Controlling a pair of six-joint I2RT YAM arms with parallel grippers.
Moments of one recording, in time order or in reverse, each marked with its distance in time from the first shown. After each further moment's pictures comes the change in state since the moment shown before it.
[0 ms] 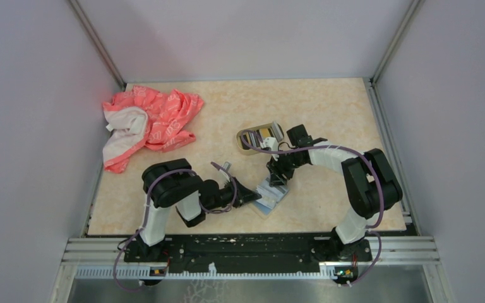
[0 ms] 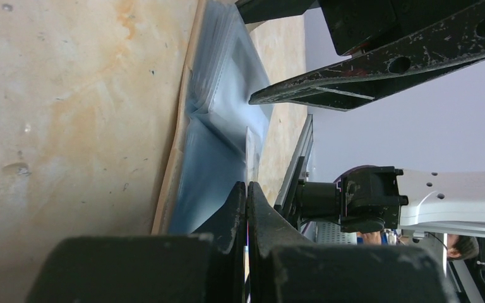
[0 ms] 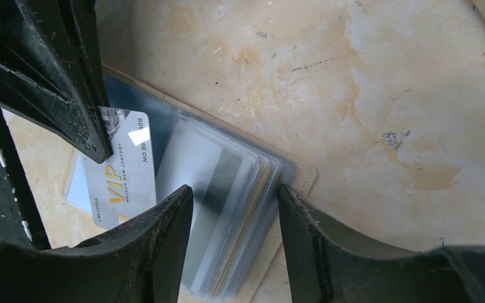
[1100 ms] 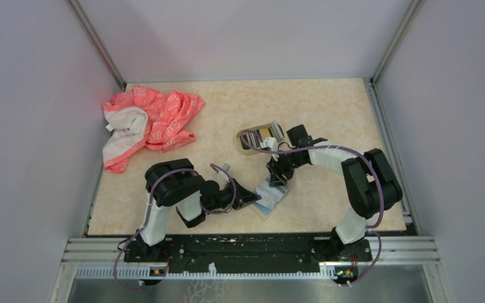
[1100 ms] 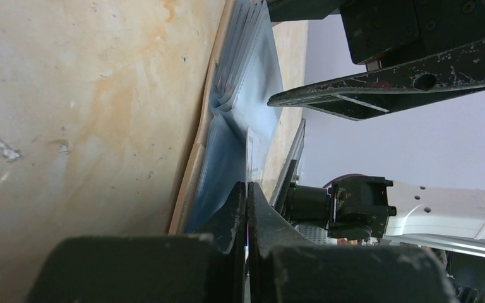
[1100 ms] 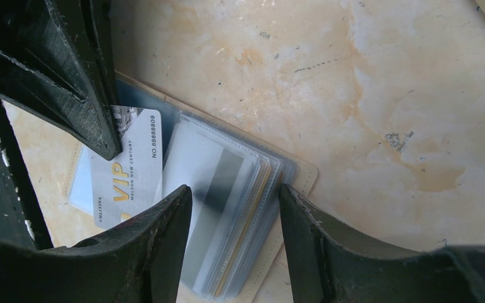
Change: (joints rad) left arm 0.000 0.031 -0.002 -0.004 -0.003 -0.104; right arm 0.000 0.000 0.000 -0.002 -0.008 0.000
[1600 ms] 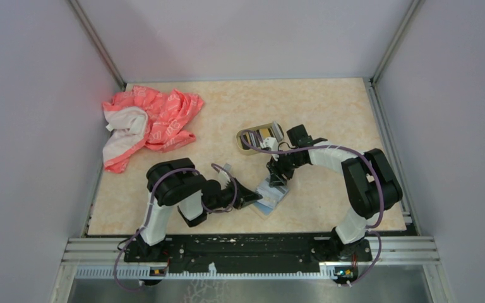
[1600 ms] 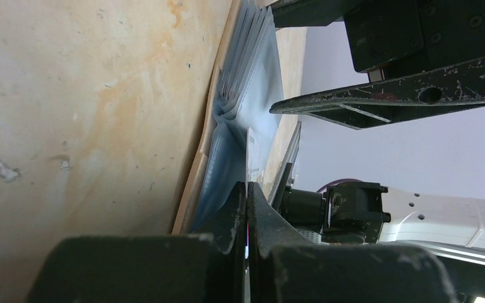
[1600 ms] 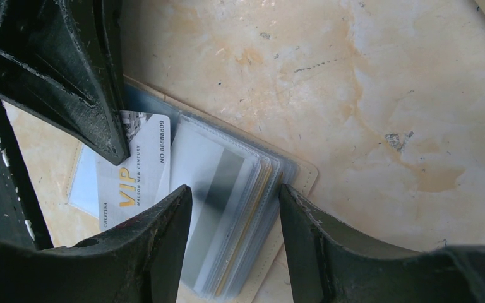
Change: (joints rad) left arm 0.000 0.017 0.019 -0.008 0.000 -0.034; right arm 0.000 0.000 0.000 0.000 0.000 0.000
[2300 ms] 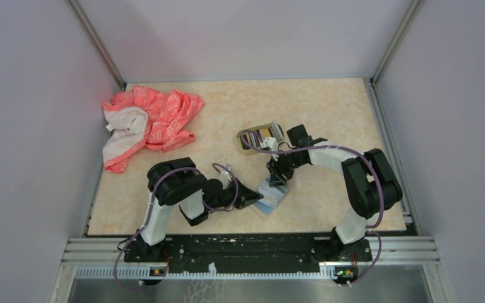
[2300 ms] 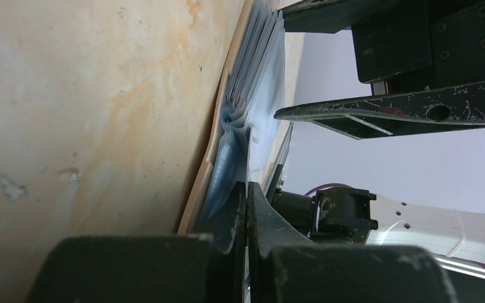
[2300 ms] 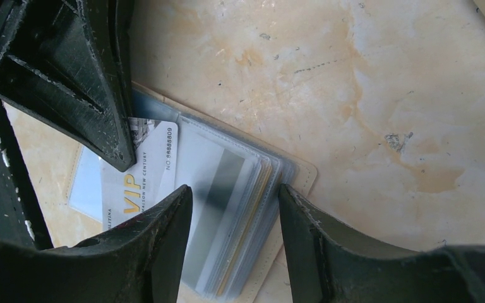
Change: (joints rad) left arm 0.000 0.008 0.022 -0.035 0.011 -0.074; right arm 0.000 0.000 0.000 0.002 0.000 0.000
